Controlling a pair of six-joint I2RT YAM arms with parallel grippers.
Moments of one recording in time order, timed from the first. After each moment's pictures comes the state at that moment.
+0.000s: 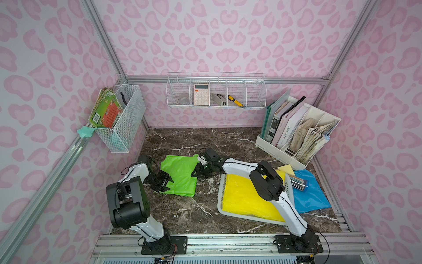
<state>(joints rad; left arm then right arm) 0.36 1.62 0.94 -0.83 0.46 -0.70 0.89 2.44 1.84 -0.23 -0.52 0.89</state>
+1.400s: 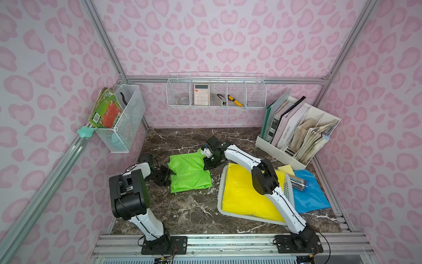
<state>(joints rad) 0.34 1.76 0.95 -0.54 0.58 -0.73 0.77 2.63 2.36 -0.92 -0.46 0.27</state>
